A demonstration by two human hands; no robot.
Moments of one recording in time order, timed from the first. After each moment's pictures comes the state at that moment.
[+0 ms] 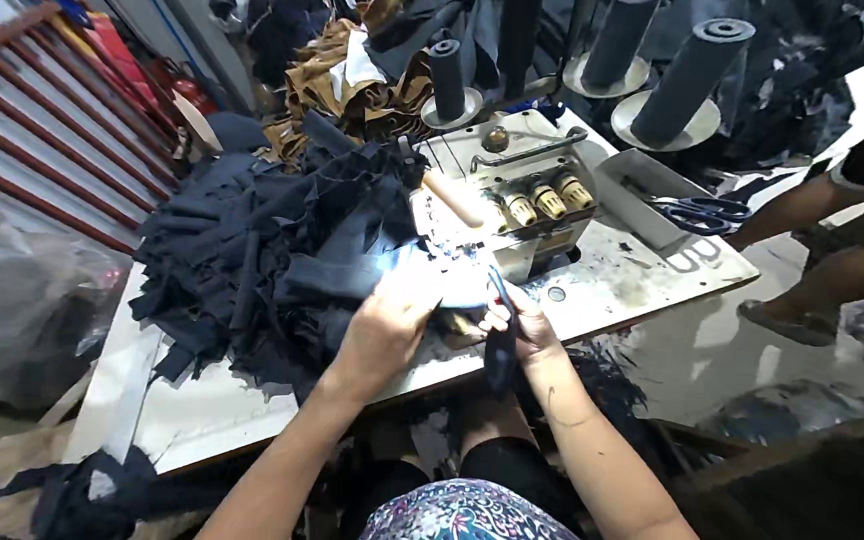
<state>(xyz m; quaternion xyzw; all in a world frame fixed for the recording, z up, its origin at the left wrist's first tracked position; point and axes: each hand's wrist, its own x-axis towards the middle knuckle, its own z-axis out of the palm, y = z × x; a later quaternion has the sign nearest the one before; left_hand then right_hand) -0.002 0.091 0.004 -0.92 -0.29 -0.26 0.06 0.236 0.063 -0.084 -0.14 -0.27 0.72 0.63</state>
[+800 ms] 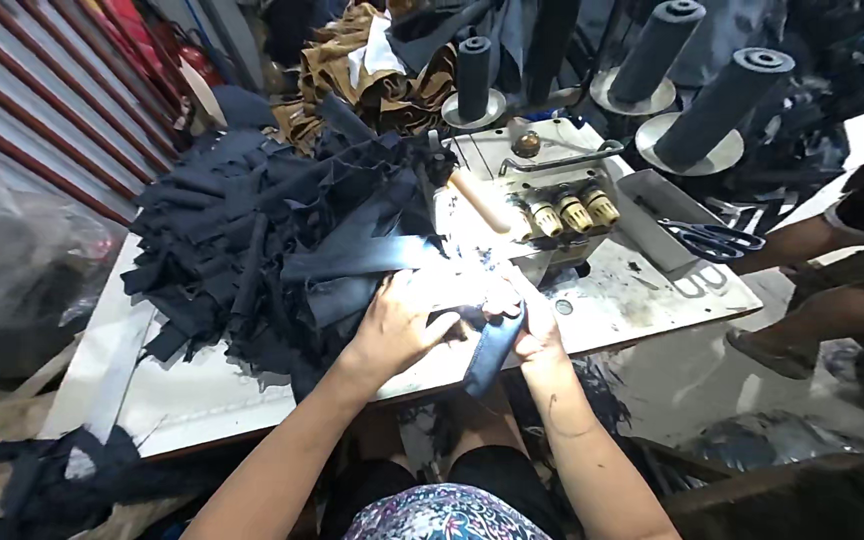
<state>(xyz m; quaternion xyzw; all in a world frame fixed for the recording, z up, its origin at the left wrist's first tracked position) 0.011 0.106 -0.004 -0.91 -0.35 -0.21 0.00 0.220 0.073 -0.055 -0.20 -0.19 0.67 0.69</state>
